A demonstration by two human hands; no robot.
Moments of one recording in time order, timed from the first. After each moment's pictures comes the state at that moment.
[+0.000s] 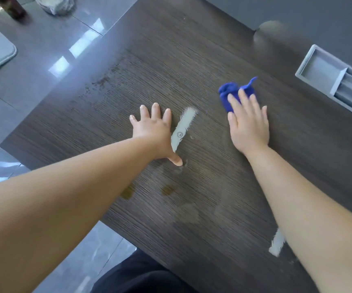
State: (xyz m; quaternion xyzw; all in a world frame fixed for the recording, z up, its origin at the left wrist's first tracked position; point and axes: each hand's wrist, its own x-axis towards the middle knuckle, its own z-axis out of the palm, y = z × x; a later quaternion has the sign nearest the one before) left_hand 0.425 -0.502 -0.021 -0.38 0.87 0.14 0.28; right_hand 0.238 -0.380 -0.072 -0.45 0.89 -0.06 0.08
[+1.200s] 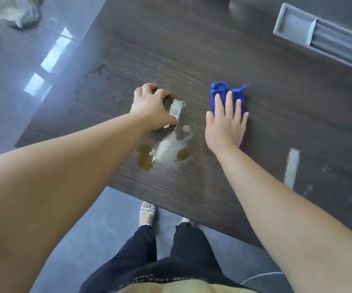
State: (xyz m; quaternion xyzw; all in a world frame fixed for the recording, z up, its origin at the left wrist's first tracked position) left_hand 0.463 -0.511 -0.024 -0.36 0.88 0.28 0.14; right_hand 0.374 -0.355 -0.072 -0.26 0.96 -0.06 0.08
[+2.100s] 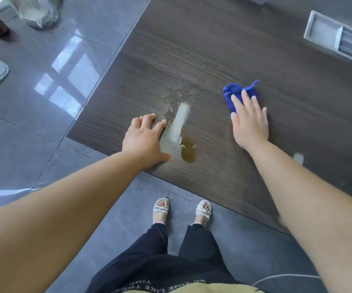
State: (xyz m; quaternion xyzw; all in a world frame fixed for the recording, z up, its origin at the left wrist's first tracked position) left_hand 0.605 -0.535 -0.024 -0.30 0.91 0.18 0.20; right_hand 0.393 -0.374 -0.068 -0.34 0.93 -0.03 0.10
